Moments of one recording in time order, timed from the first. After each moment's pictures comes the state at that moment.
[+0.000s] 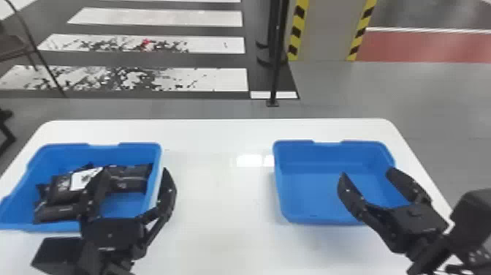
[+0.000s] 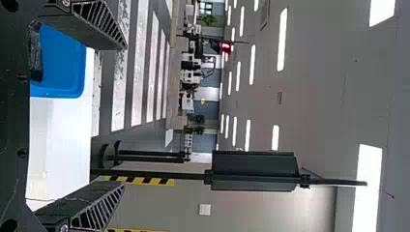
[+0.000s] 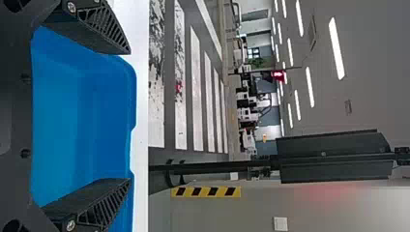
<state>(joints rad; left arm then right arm) 0.54 0.08 -0.10 -1.95 0.04 -0.33 0.11 0.57 -0.14 -0.12 -2.22 -0.24 0.22 0.22</state>
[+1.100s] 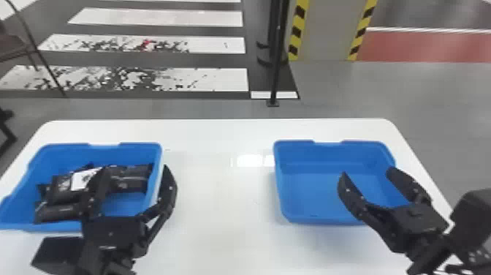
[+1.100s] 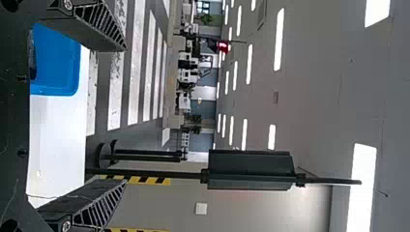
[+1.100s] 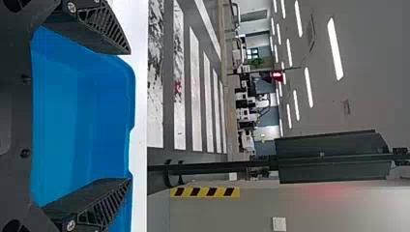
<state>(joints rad) 0.53 0.08 -0.10 -1.95 0.04 -0.34 0.11 0.56 -0.14 -0.12 -2.21 -0.24 0.22 0.22</state>
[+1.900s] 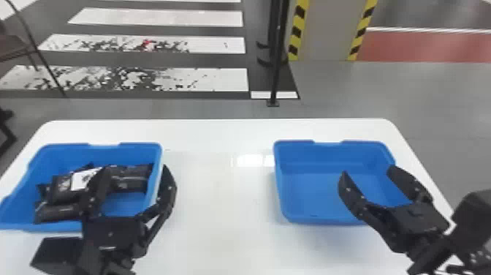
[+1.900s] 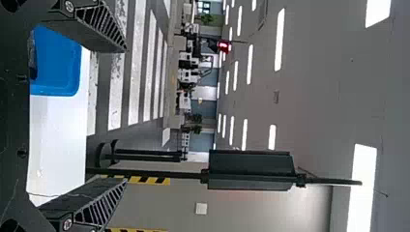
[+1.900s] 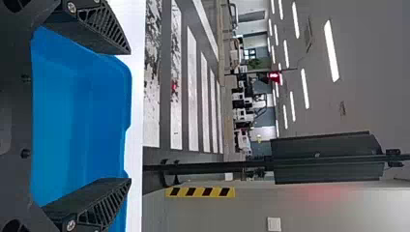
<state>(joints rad) 0.54 0.08 -0.10 -1.95 0.05 -0.34 0.11 0.57 -0.14 -0.11 -2.21 -0.23 0.19 0.22</state>
